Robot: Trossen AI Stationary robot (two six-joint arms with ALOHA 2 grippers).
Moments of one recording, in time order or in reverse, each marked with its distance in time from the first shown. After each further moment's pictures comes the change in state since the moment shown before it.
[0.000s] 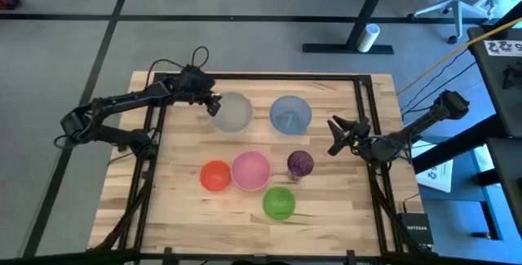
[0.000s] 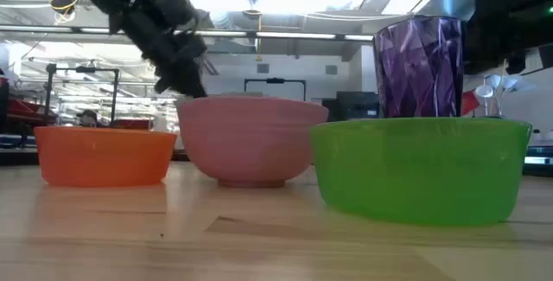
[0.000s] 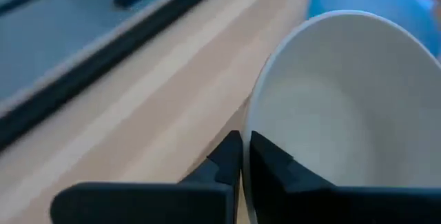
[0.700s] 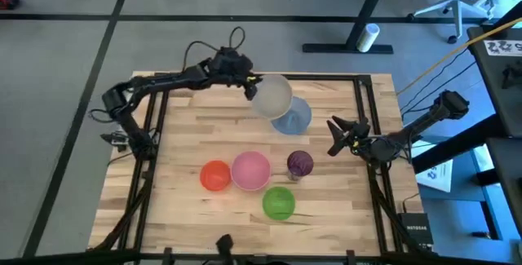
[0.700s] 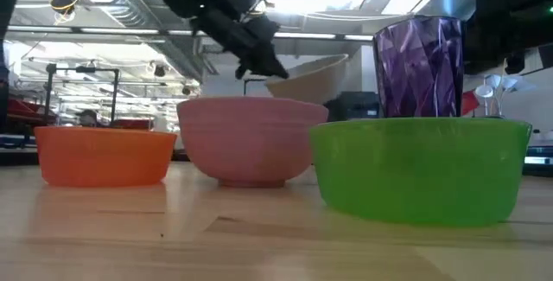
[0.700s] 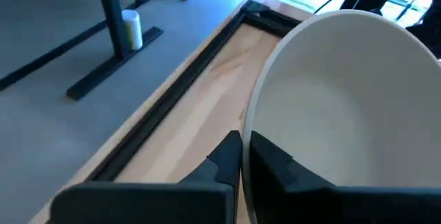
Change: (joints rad) left arm -0.096 0.516 0.510 0.179 0.064 0.032; right arm 0.000 0.000 0.000 0.000 -0.001 -0.001
